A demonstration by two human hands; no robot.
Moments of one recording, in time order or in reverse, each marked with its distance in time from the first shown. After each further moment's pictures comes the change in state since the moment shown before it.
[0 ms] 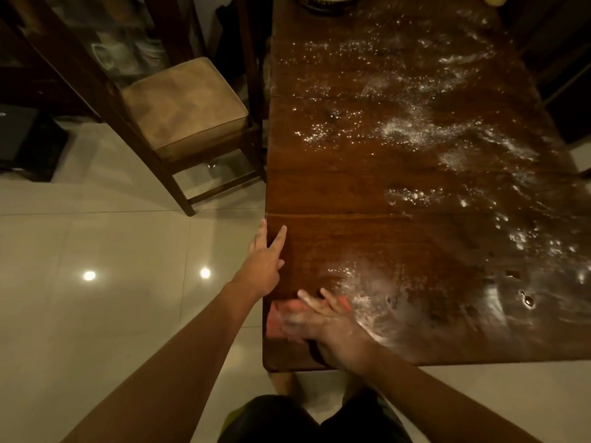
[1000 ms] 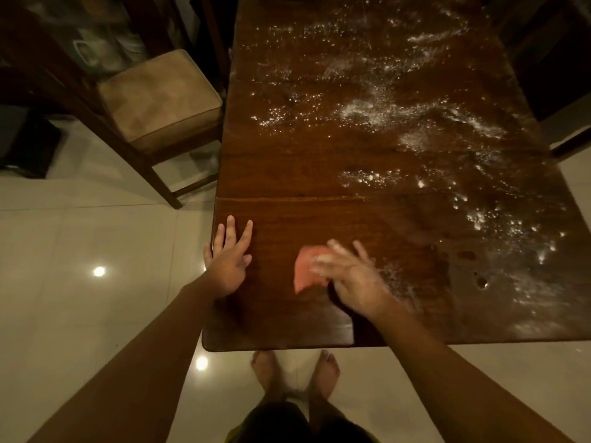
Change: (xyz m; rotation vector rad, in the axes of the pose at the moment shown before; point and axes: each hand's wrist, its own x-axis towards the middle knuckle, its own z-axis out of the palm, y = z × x) left_hand -0.015 0.035 0.046 0.103 0.055 -0.054; right_hand -0.086 0.115 -0.040 0.151 0.258 0.304
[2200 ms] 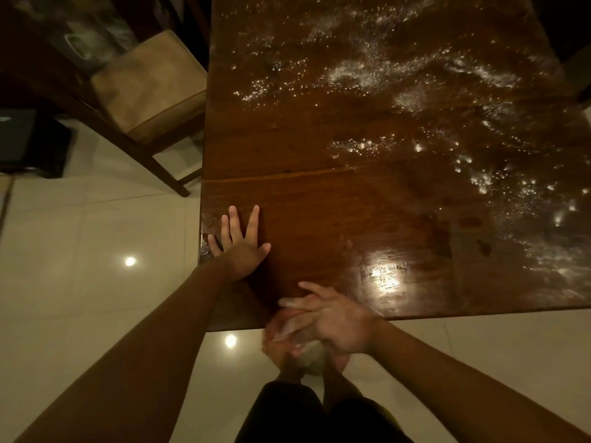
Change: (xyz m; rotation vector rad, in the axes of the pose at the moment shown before) left_hand -0.006 0.051 0.018 0.061 -0.145 -0.160; right_hand -0.054 -0.027 0.035 -0.180 -0.387 -0.708
